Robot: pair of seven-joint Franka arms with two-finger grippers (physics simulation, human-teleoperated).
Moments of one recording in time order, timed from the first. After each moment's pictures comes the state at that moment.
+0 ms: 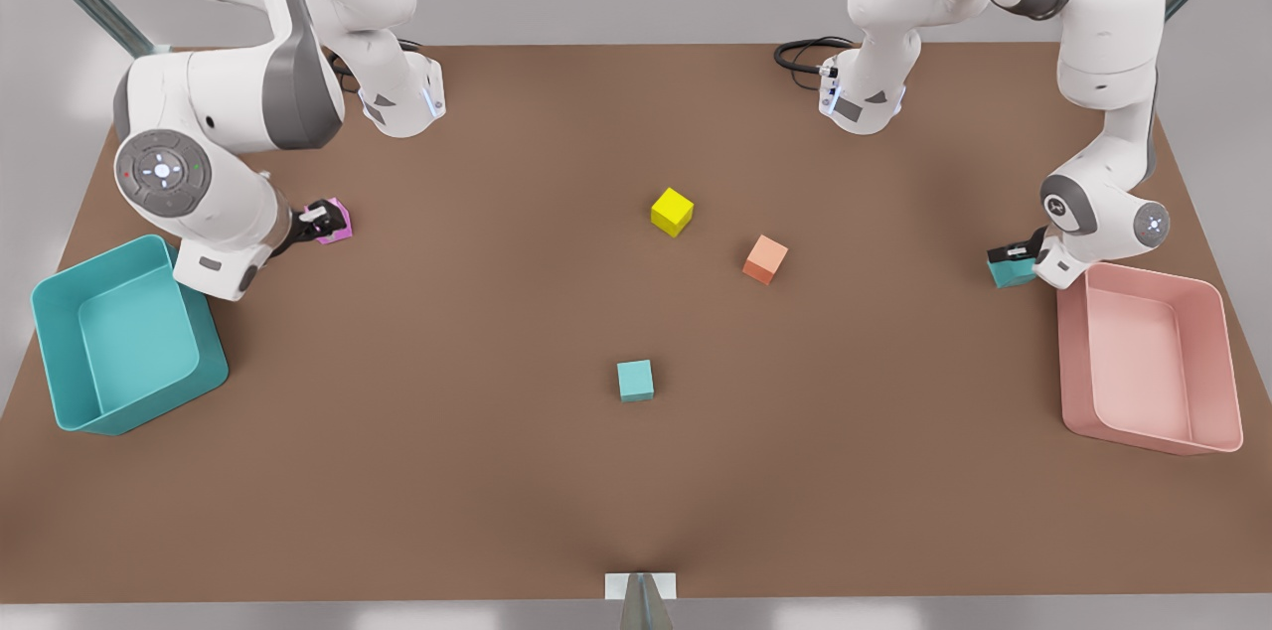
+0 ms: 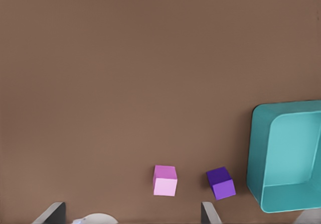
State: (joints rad) left arm 0.12 0.40 0.40 -2.30 -0.14 2.37 0.45; right arm 0.09 0.25 0.15 -1.30 -0.17 1.26 -0.22
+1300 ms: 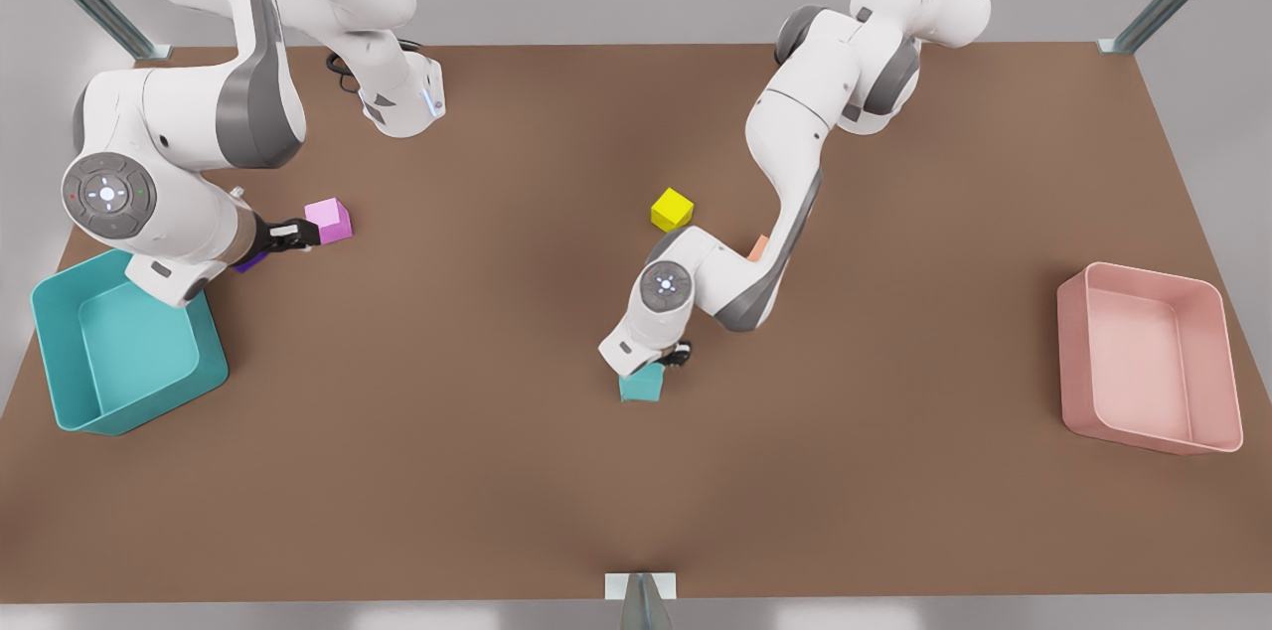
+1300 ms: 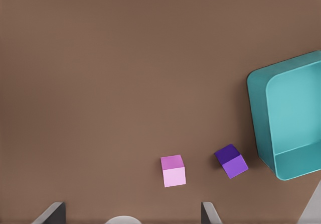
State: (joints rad) left arm -0.71 0.99 0.06 -1.01 -0.09 2.08 -0.59; right arm 0.02 0.26 0.15 -1.31 -0.15 1.25 -0.06
